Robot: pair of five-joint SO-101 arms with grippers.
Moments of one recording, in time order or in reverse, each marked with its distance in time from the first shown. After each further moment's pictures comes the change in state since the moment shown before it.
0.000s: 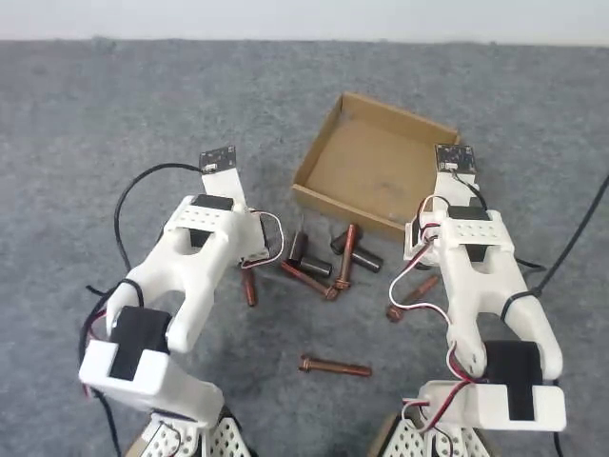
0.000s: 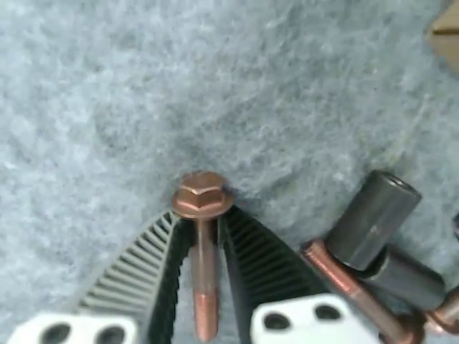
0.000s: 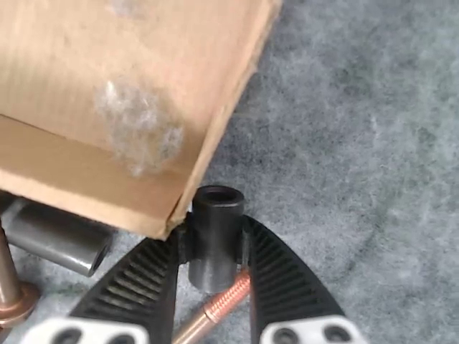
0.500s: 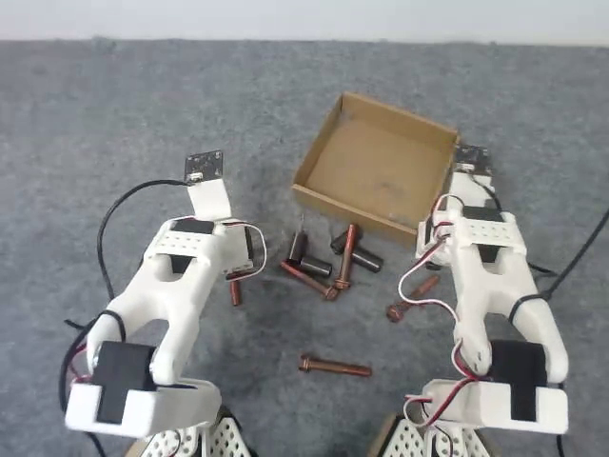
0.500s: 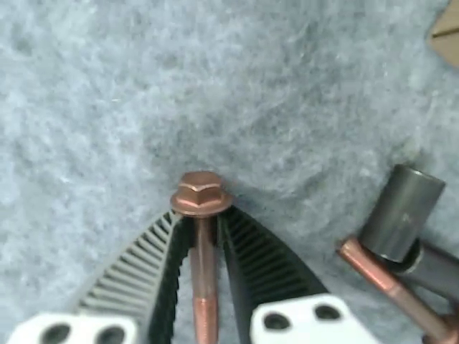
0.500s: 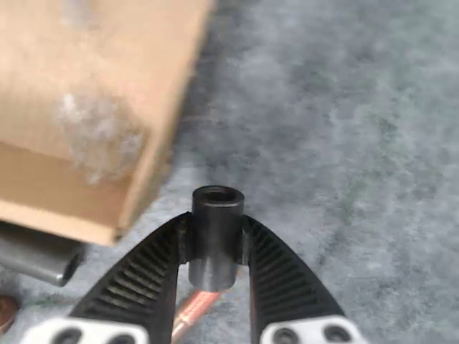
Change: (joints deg) left arm -3.7 -10.7 12.7 -10.5 -7.5; right arm 4.9 0.0 -0.4 0.0 0.0
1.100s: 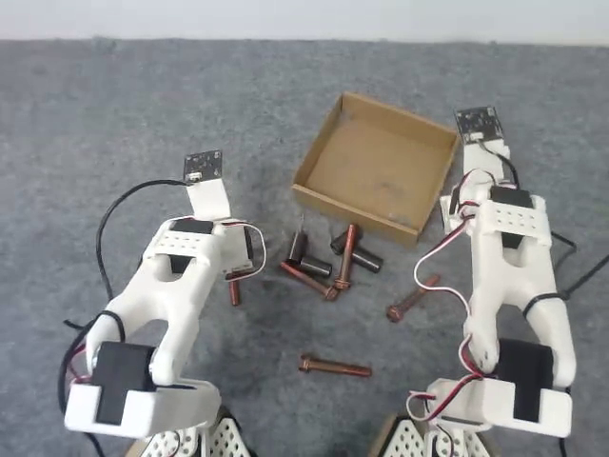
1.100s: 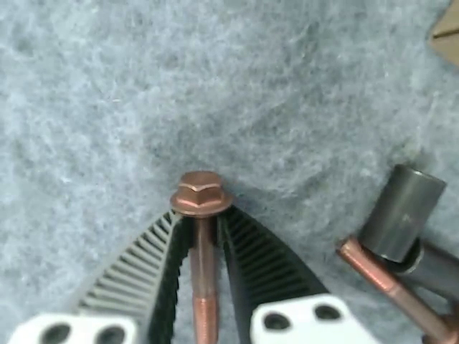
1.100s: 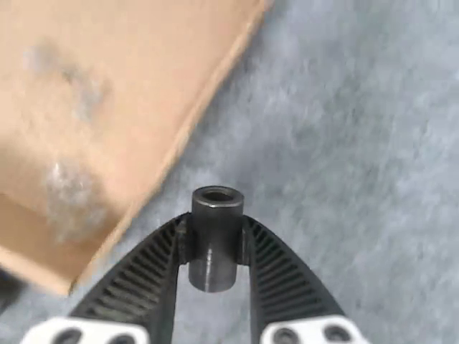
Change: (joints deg) left arm 0.0 0.0 0.0 0.0 0.0; right arm 3.6 0.4 -9.5 -6.0 22.2
